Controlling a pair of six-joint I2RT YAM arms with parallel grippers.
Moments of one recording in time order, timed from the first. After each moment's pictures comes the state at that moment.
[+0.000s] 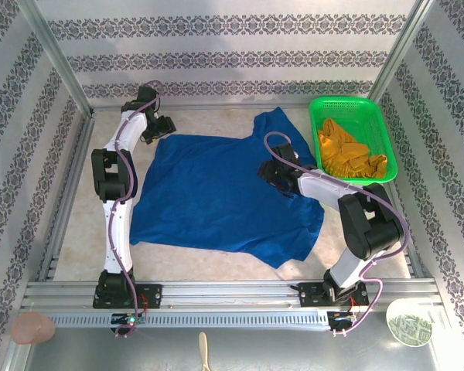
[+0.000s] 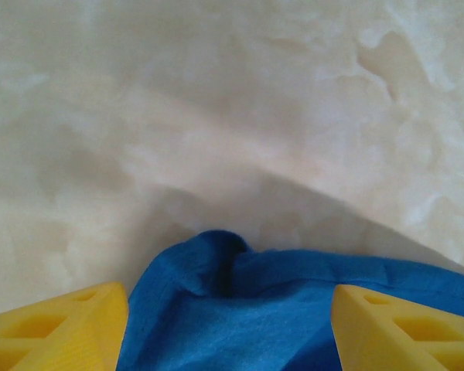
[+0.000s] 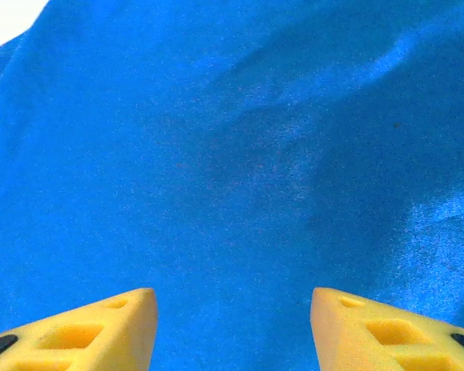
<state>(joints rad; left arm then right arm) 0.00 2.44 2.22 -0.91 0.11 -0.51 0.40 1.68 0.97 -0.21 0.02 0.86</state>
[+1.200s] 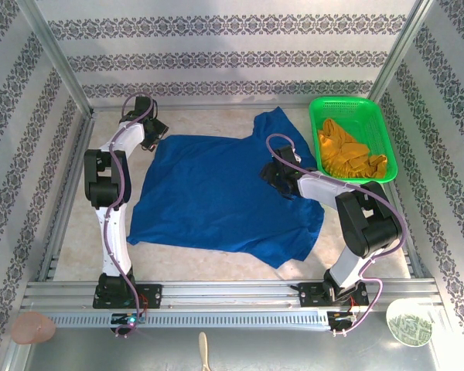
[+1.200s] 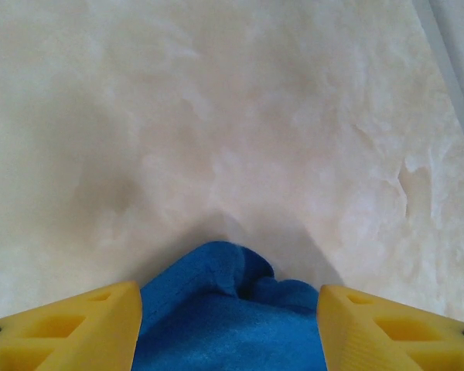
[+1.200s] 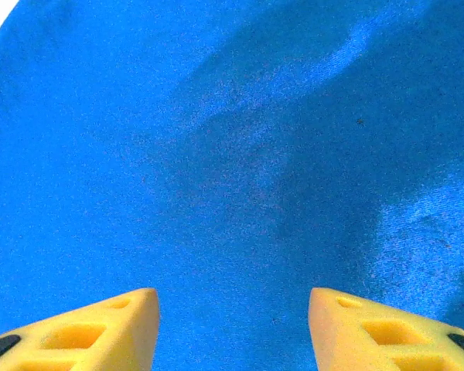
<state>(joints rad) 0.01 2.27 1.85 -0.58 0.01 -1.01 0.39 1.70 0.94 -0.16 0.05 0.92</state>
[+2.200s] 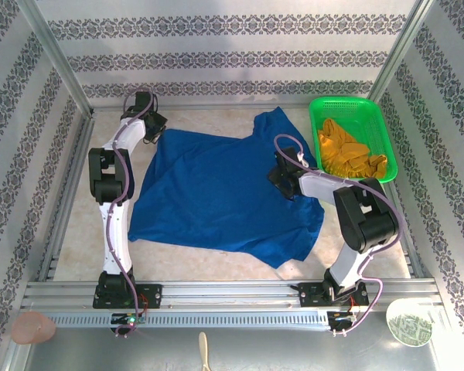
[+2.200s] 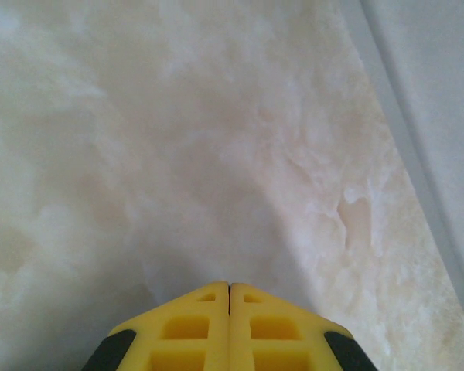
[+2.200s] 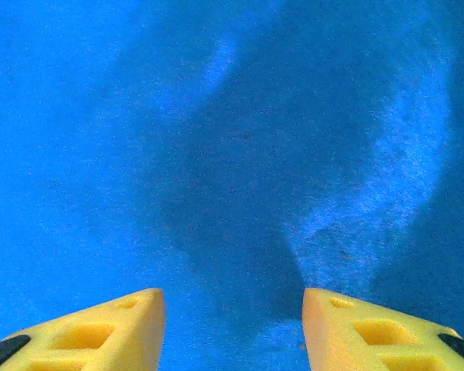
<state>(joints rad) 0.02 2.37 2.02 -0.57 0.07 -1.03 0.36 1.74 0.93 -0.20 0.08 1.07</state>
